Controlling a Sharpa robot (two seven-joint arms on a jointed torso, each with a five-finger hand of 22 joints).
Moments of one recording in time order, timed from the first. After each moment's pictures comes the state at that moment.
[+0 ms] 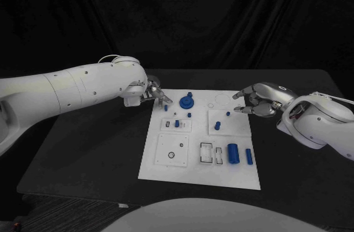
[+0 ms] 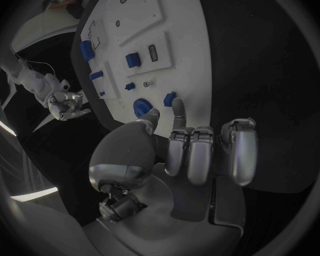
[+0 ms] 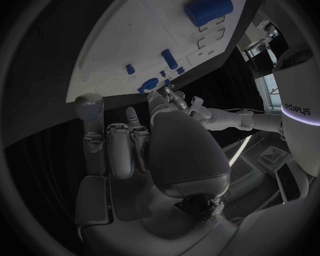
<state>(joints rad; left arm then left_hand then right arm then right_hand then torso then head) 1.37 -0.64 -0.21 1.15 -0.95 0.26 -0.47 0.94 0.05 0.16 0.13 0.07 0.98 0.05 0.41 1.03 1.46 -0.01 1.57 1.31 1.47 -0.05 1.57 1.31 0.05 1.43 0.06 1.46 1.31 1.28 -0.90 -0.21 1.55 -1.38 -0.36 0.01 1.41 0.01 0.04 0.24 0.22 0.78 0.13 0.13 0.08 1.46 0.03 1.48 1.31 1.47 -0.03 1.47 1.31 0.12 1.33 0.08 0.78 1.31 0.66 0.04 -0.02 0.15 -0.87</state>
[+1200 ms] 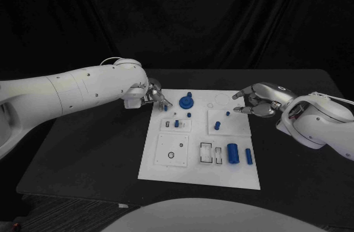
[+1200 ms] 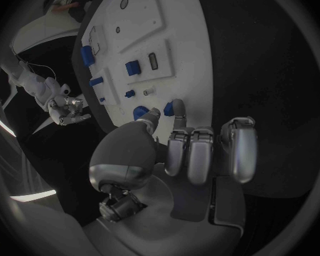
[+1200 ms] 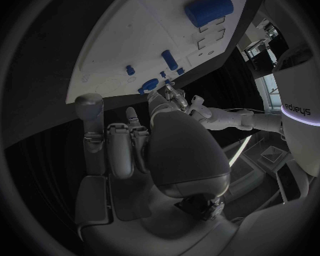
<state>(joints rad) 1.36 -0.63 -0.21 1.14 -0.95 0.30 -0.47 0.96 0.05 0.16 0.12 0.07 0.96 0.05 0.41 1.04 1.46 -0.01 1.57 1.31 1.47 -0.05 1.57 1.31 0.05 1.42 0.06 1.45 1.31 1.28 -0.90 -0.21 1.54 -1.38 -0.36 0.01 1.41 0.01 0.04 0.24 0.22 0.78 0.13 0.13 0.08 1.46 0.03 1.48 1.31 1.47 -0.03 1.46 1.31 0.12 1.33 0.08 0.78 1.31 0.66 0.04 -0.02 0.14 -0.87</state>
